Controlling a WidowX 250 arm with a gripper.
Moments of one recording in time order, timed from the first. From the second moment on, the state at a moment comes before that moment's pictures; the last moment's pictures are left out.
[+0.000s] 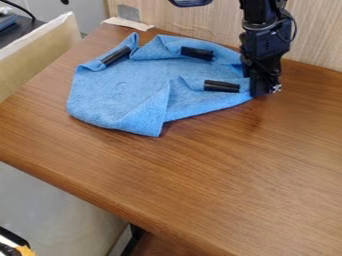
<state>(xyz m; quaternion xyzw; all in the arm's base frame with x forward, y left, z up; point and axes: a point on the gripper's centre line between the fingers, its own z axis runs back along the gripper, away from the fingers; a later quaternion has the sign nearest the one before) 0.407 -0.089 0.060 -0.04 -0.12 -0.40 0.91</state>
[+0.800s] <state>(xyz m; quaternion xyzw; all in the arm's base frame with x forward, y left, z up) 0.405 -0.056 0.113 -0.02 -0.17 -0.40 0.90</state>
